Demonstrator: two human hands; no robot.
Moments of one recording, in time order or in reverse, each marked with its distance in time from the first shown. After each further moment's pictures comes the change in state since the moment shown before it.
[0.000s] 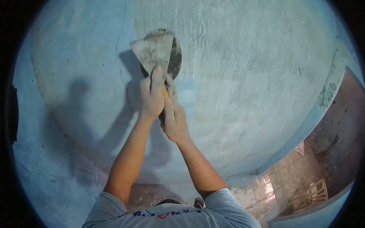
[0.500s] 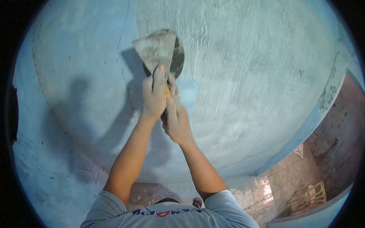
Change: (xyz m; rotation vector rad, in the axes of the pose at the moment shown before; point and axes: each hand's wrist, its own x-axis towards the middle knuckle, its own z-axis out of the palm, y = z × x) left_hand -0.008 0.001 0.009 -0.023 0.062 -0.031; right_hand -0.006 -0.004 -0.009 -0.015 -0.035 0.041
